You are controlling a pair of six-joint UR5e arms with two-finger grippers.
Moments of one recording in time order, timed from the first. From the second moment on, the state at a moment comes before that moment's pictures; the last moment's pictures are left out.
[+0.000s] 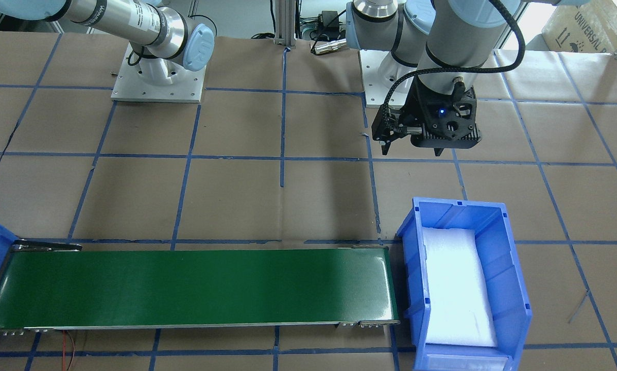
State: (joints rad) left arm -1.62 -1.62 -1.60 -1.49 1.61 -0.02; right arm 0.99 -0.85 1.17 -1.90 -1.62 -0.68
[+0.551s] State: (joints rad) left arm -1.62 -1.65 -1.54 -1.52 1.59 -0.02; right arm 0.99 -0.85 1.17 -1.90 -1.64 -0.66
